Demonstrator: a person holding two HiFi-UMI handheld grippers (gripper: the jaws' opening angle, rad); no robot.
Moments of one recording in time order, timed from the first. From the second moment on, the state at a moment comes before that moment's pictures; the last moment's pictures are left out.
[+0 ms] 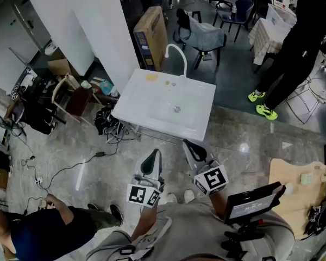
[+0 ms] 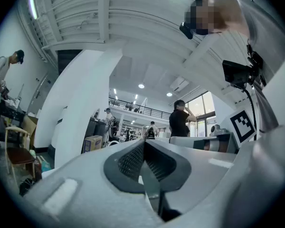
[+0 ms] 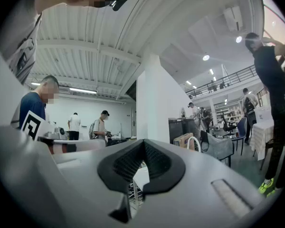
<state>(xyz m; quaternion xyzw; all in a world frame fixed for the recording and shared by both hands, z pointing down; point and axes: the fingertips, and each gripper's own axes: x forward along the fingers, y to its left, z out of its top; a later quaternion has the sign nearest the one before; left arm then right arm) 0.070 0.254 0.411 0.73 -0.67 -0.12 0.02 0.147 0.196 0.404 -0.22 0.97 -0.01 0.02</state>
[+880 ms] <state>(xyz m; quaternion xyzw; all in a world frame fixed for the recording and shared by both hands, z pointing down) 0.163 0.293 0.402 0.76 -0.65 -0.11 0.00 0.238 0.238 0.426 -0.23 0.97 0.01 0.01</state>
